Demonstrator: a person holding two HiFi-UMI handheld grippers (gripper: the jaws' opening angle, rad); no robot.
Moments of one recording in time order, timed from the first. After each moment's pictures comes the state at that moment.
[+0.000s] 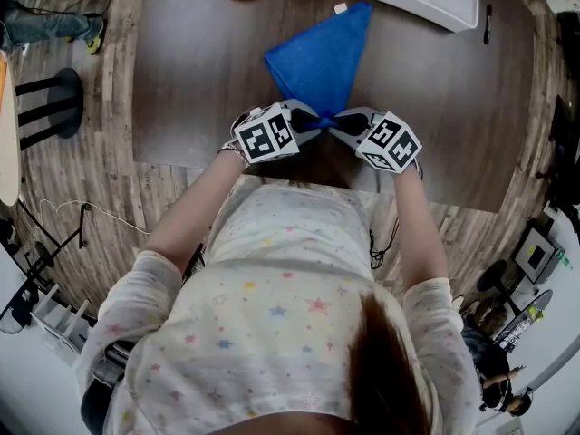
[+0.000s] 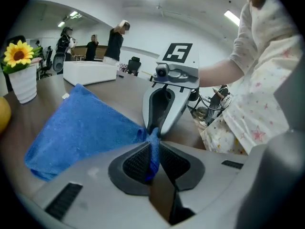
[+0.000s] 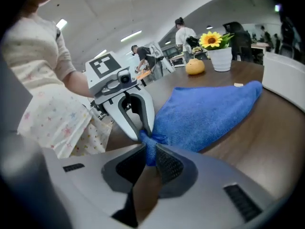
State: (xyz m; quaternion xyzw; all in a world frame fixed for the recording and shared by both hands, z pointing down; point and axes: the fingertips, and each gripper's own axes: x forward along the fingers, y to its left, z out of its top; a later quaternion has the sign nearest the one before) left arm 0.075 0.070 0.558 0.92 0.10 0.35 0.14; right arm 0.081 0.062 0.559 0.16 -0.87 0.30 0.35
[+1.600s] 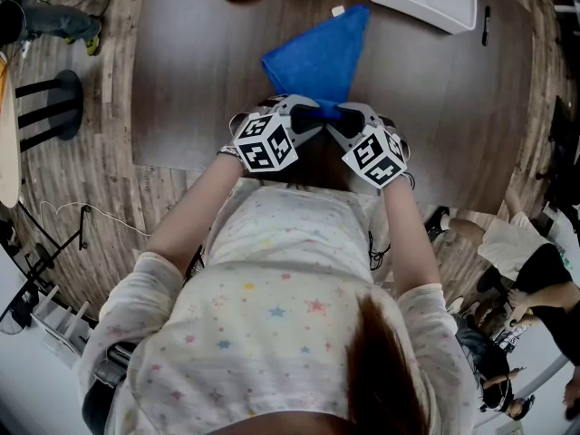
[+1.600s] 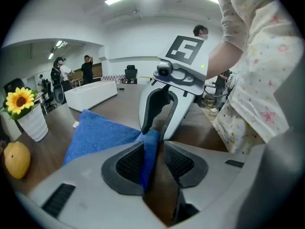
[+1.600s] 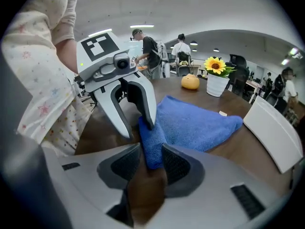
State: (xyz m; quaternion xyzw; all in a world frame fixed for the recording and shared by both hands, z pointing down) left arm 0.083 0.047 0.549 0.94 0.06 0.34 0.01; right arm 0.092 0.036 0.556 0.25 -0.86 0.14 0.42
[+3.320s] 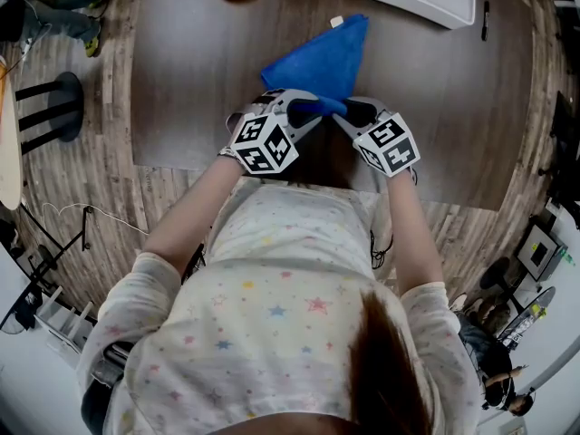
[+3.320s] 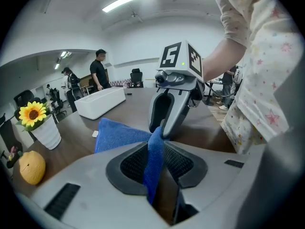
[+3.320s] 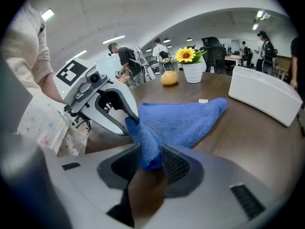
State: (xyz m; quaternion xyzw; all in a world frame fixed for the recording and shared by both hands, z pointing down) left arm 0.085 0.028 0.531 0.94 0.01 0.34 -0.03; right arm 0.113 0.022 0.548 0.32 -0.84 0.28 0.35
